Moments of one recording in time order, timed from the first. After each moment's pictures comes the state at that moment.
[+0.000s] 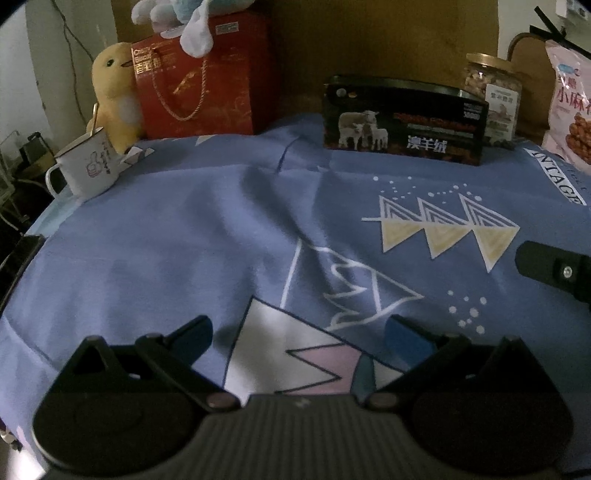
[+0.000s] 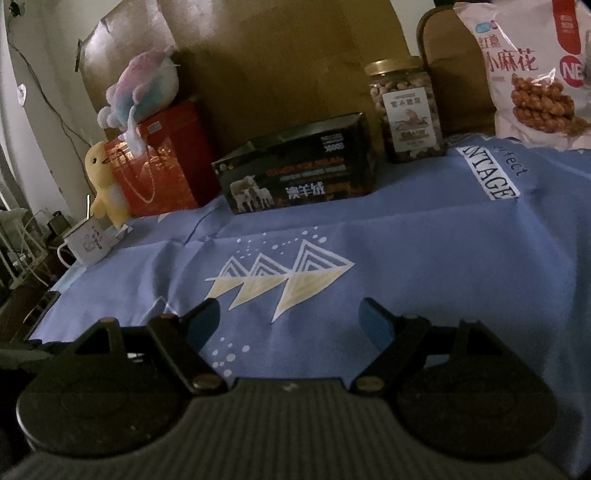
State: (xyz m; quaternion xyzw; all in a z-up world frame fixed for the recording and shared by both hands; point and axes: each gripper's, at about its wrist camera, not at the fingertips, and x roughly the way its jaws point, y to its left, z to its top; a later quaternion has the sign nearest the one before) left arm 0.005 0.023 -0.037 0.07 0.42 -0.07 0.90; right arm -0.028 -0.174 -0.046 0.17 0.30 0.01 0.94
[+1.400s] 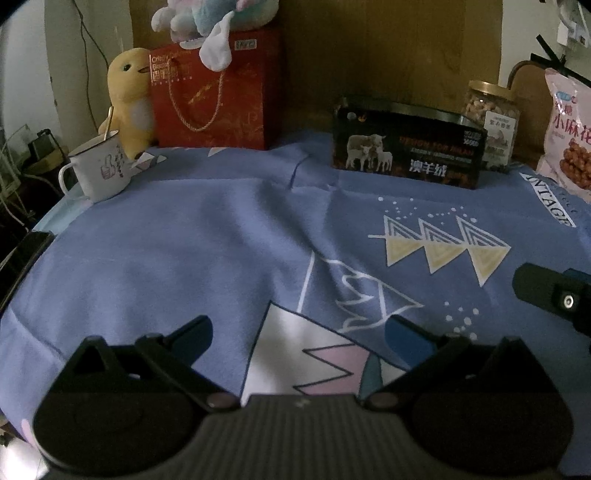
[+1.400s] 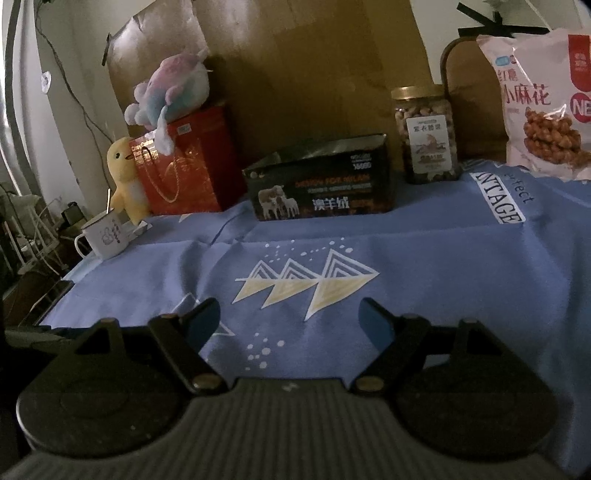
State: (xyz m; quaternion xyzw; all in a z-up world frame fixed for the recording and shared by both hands) left arm -0.006 0.042 -0.023 0.04 0.40 -0.08 0.91; right arm -0.045 -0.149 -0.029 0.13 0.28 0.03 0.95
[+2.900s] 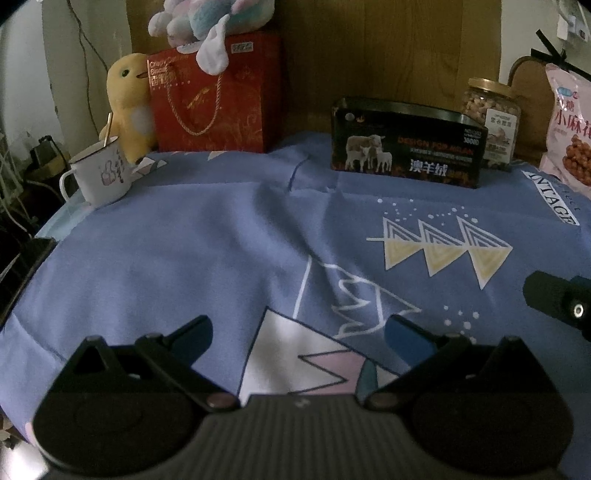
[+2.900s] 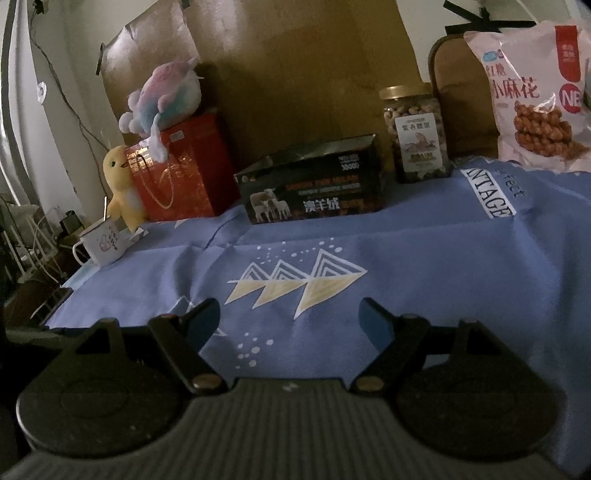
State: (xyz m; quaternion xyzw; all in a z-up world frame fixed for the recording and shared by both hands) left arm -0.004 0.033 -0.022 0.05 0.40 -0.07 0.91; right arm -0.050 -0.158 -0.033 0.15 0.27 0.02 0.95
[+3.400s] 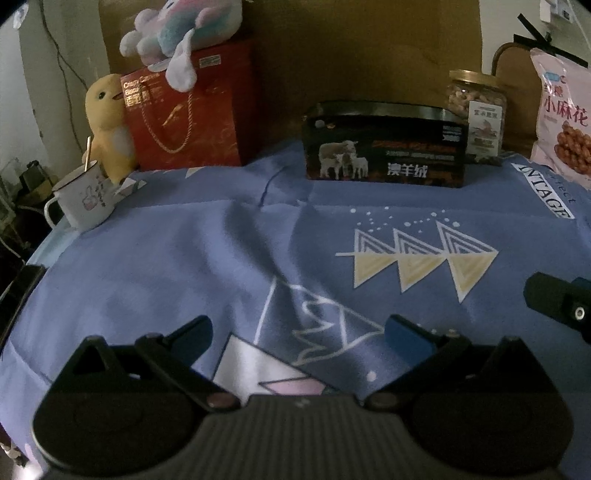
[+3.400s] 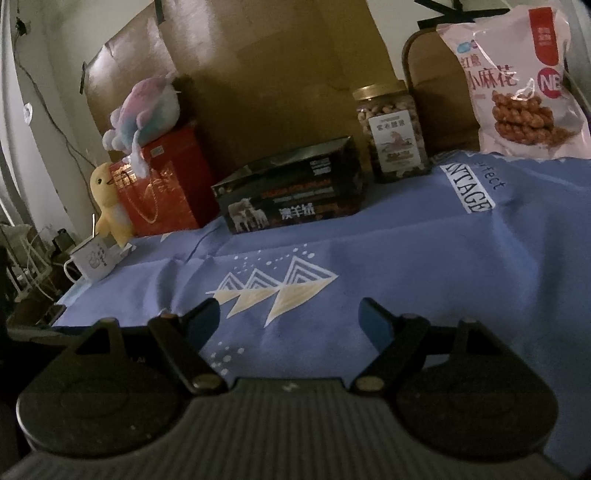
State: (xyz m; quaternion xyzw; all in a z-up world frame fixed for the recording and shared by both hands) left arm 0.005 -0.001 -0.018 0.08 0.39 -0.07 0.91; right arm -0.052 -0.183 -0.038 0.17 0.26 0.01 0.95
